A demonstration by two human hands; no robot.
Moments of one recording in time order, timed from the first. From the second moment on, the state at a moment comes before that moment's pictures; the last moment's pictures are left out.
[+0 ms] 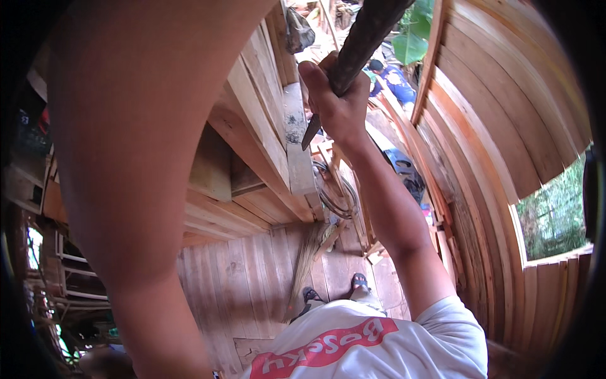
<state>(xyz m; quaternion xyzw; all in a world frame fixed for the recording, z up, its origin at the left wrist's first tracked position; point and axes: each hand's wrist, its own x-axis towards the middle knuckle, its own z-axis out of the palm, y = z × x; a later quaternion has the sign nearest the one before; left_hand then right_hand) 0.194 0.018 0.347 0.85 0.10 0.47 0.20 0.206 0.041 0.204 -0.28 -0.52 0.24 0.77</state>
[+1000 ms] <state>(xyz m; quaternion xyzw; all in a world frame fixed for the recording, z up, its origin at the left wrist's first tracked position) 0.065 0.003 0.324 0.76 0.21 0.59 0.17 0.130 0.065 0.214 -0.20 -0.69 0.21 0.66</state>
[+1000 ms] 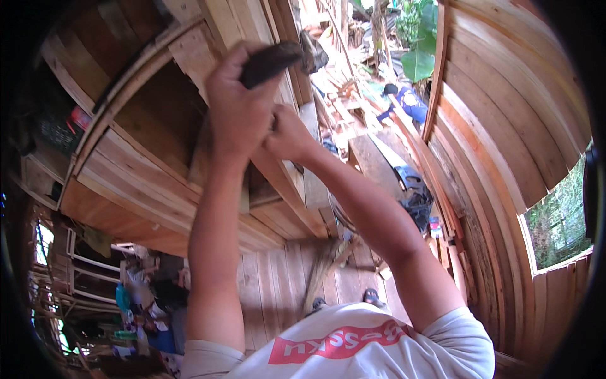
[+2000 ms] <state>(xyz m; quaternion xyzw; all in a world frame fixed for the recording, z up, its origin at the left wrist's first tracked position) 0.017 -0.235 0.020 0.94 0.06 0.20 0.27 0.181 -0.224 -0.174 -0.51 -0.53 0.57 0.37</state>
